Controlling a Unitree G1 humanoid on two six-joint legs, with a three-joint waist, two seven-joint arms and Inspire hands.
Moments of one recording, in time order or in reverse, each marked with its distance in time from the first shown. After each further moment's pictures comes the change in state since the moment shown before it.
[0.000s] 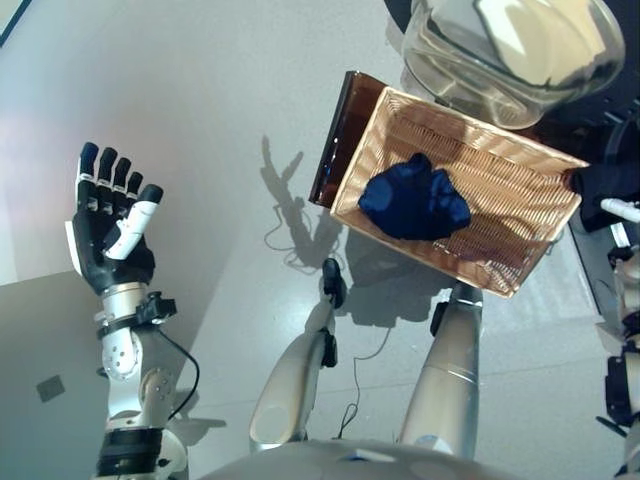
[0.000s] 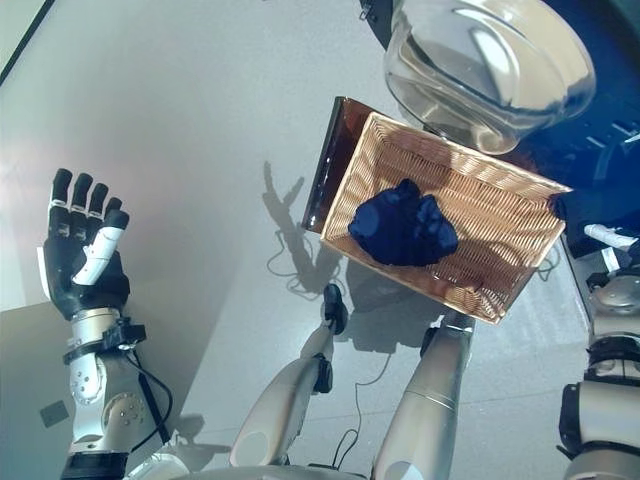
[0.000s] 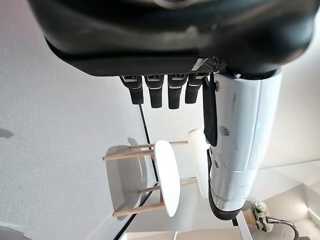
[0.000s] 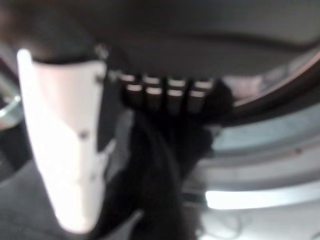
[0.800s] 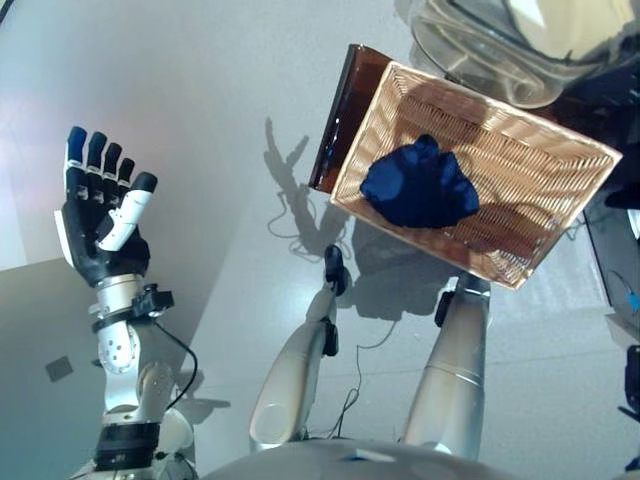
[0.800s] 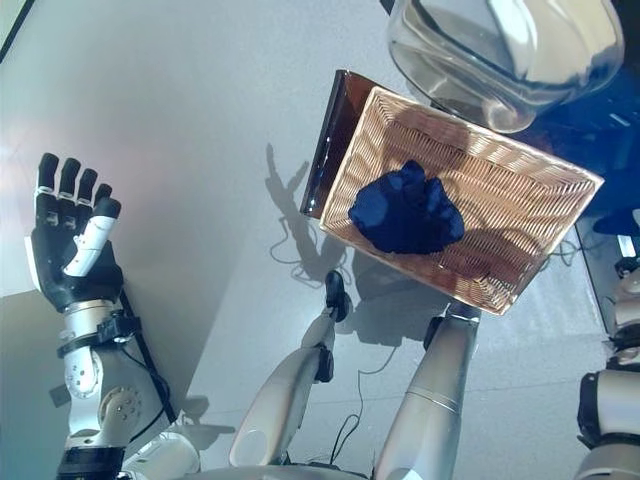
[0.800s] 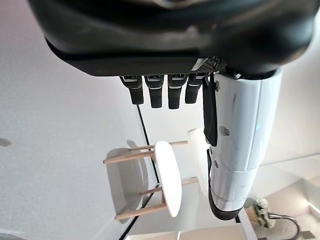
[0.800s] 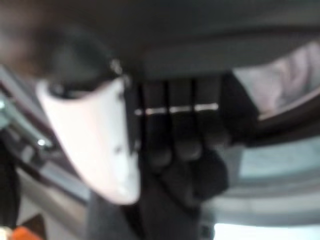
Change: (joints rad) left arm -0.023 0.006 0.008 -0.033 0.016 0.000 0.029; right arm -0.015 -0.079 0.036 -0.015 -0.128 0.066 -0.022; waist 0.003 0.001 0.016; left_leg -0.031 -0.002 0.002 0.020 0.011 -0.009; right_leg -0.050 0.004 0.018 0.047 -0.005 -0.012
